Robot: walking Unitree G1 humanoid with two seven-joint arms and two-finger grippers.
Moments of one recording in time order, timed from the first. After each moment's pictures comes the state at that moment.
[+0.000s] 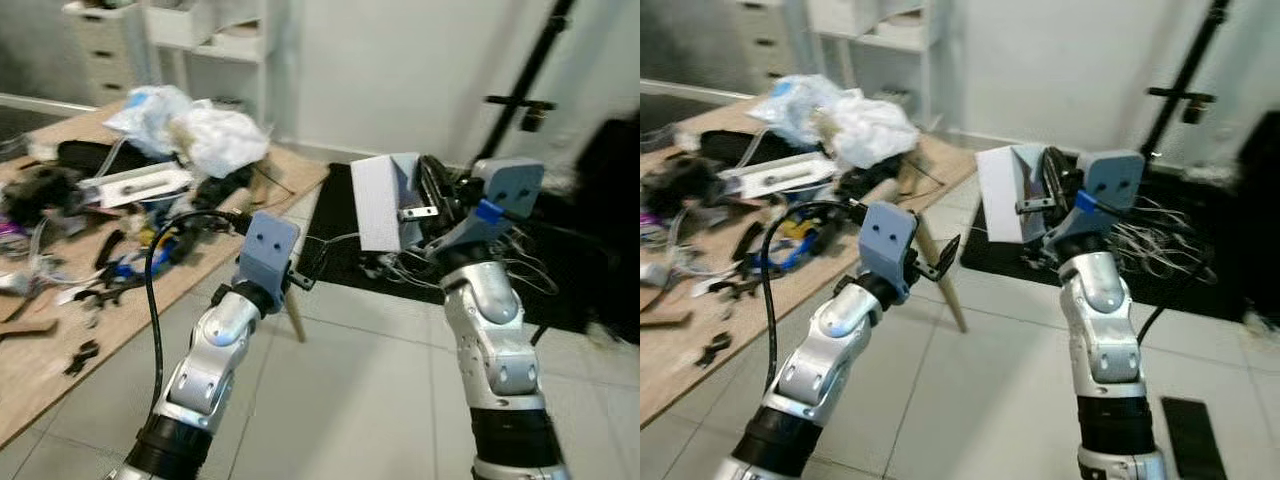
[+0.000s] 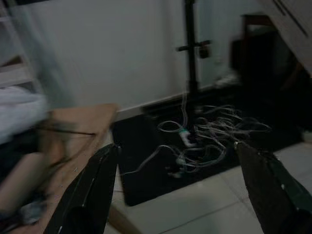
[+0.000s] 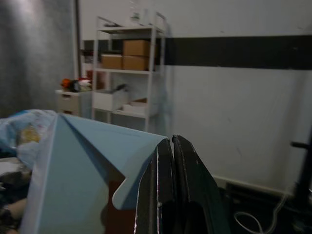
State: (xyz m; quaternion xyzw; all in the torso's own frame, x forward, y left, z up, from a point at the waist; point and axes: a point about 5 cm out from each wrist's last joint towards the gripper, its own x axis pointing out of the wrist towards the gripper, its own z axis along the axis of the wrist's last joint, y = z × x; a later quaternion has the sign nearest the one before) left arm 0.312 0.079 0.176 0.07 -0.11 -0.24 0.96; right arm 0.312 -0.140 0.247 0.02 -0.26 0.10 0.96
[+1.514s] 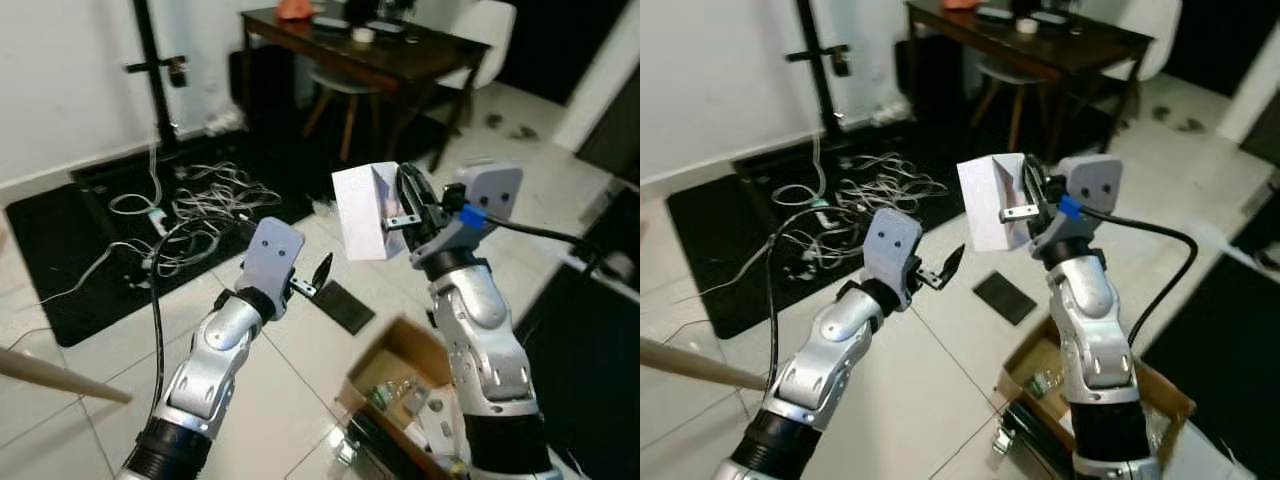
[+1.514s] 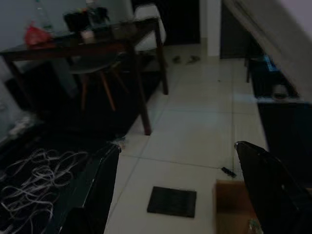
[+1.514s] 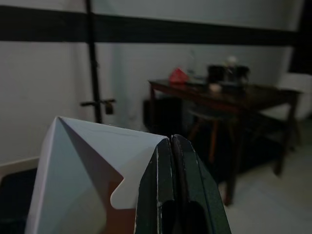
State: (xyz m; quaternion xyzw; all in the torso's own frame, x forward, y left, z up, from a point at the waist) left arm 0.311 0.080 0.170 0.08 -0.09 -0.25 0.96; right arm 0.310 -0.133 0.236 0.03 -0.22 0.12 0.97
